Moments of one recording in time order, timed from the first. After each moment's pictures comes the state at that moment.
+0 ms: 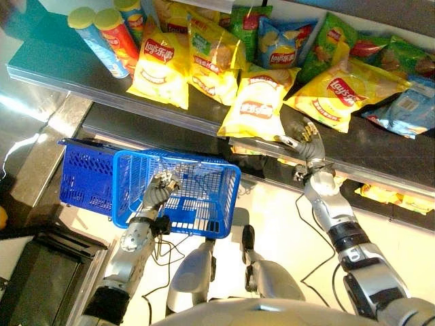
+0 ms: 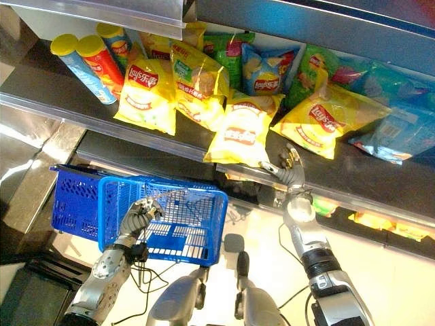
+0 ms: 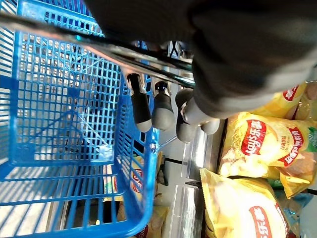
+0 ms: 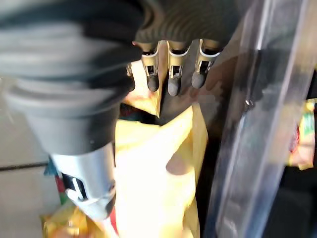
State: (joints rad) left arm 0.06 0.41 -0.21 0.09 -0.38 -0.11 0.10; right arm -0.43 -0.31 0.19 0.48 0.47 -0.11 -0.24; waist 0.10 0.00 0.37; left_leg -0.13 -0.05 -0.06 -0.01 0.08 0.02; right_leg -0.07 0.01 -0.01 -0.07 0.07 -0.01
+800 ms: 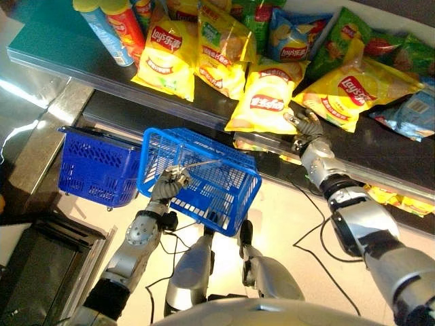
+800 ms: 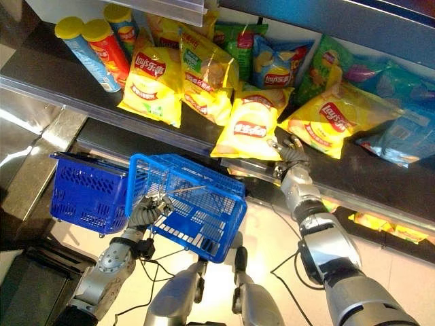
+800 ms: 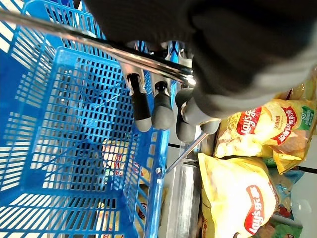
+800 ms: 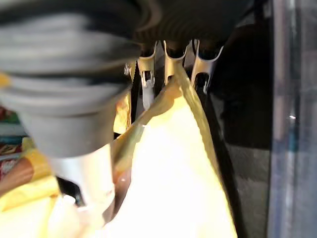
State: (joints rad) left arm 0.02 0.46 -0.30 0.03 -0.38 -0.10 0.10; right arm -0.93 -0.35 0.15 1.17 0.70 -0.05 -0.24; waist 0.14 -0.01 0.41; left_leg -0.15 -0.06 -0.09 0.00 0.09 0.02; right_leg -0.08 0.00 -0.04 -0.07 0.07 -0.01
